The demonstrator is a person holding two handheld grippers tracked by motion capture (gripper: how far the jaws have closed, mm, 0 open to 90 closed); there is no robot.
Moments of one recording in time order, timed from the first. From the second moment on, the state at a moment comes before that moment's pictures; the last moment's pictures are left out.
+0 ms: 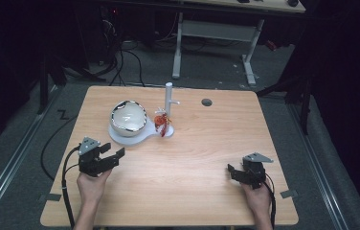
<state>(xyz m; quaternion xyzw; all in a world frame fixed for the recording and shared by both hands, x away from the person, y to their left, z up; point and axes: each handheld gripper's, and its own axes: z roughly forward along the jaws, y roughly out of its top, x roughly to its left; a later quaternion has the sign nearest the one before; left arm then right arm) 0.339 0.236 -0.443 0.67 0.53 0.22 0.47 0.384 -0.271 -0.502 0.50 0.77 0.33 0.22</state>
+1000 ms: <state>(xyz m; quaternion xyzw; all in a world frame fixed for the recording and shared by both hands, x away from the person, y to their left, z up) 0.334 0.234 -0.469 0.68 0.55 0.22 0.44 0.384 -0.271 -0.503 0.50 0.77 0.33 0.22</state>
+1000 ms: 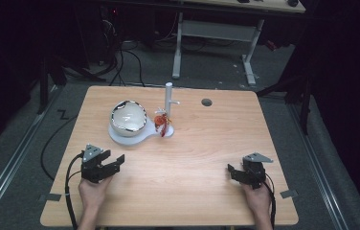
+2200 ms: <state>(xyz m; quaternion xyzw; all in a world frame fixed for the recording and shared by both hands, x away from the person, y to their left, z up) 0.343 0.233 -0.501 0.69 0.57 0.23 0.37 0.384 -0.271 -0.502 0.50 0.77 0.33 0.22</state>
